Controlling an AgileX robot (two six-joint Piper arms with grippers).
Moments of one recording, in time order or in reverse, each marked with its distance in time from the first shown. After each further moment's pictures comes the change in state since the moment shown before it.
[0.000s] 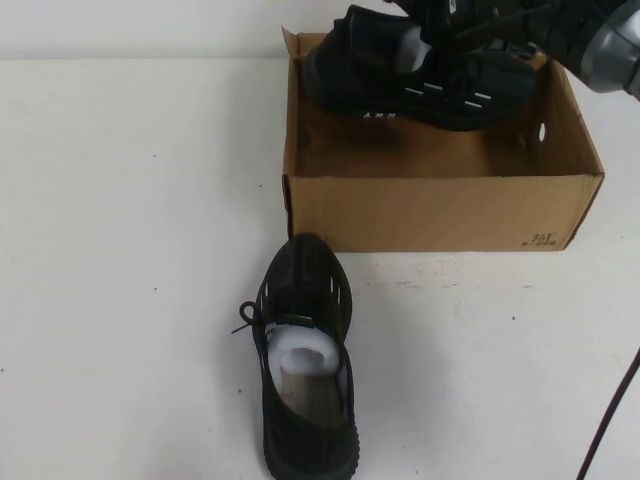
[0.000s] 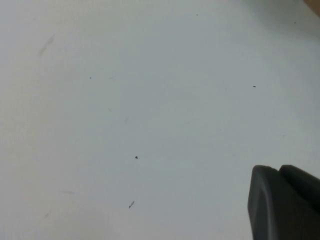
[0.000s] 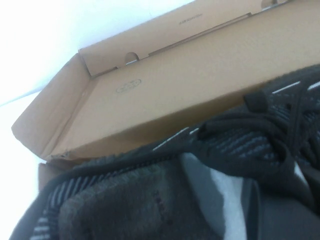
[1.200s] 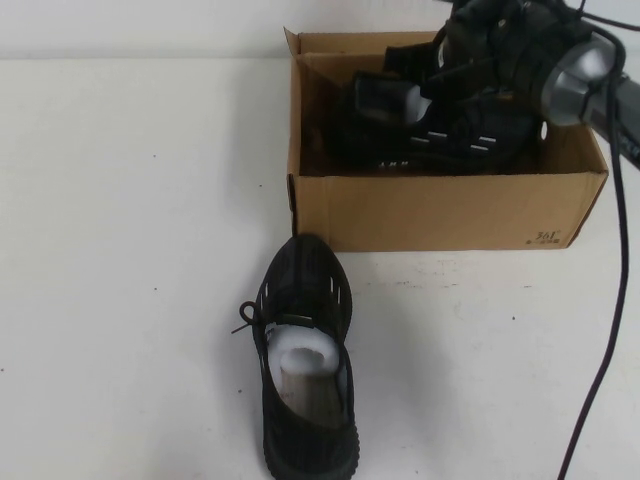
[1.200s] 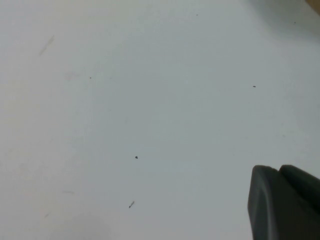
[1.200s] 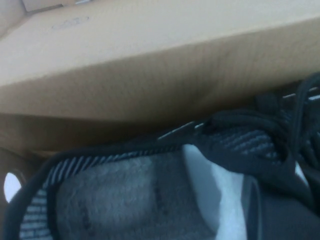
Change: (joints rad) right arm -0.021 0.126 -0.002 -0.010 -0.009 -0.139; left arm 0.000 0.000 0.000 0.000 0.000 0.000
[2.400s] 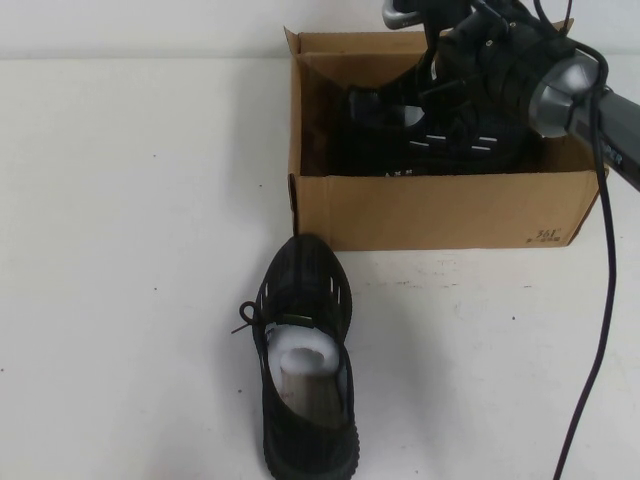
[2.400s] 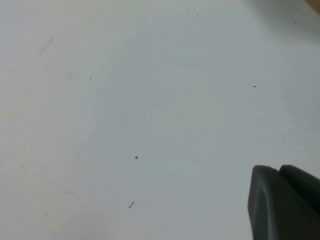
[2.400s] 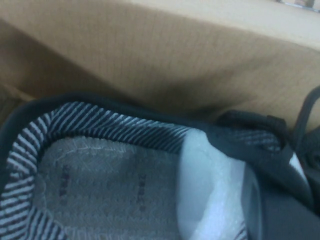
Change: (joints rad) right arm -0.002 0.043 0.000 -0.035 -0.073 -0.395; left arm 0.000 0.000 0.000 0.000 0.000 0.000
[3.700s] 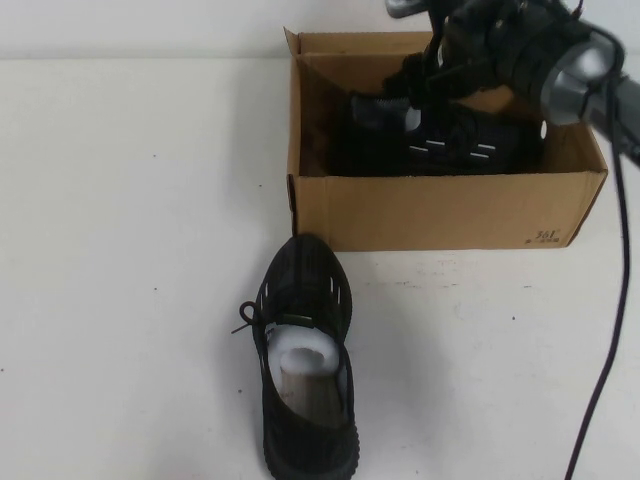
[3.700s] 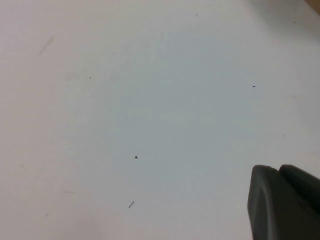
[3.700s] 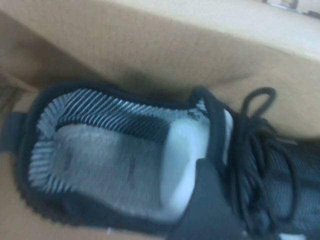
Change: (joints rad) right arm 0.006 -0.047 -0.002 0.009 0.078 -0.044; left arm 0.000 0.000 0.000 0.000 0.000 0.000
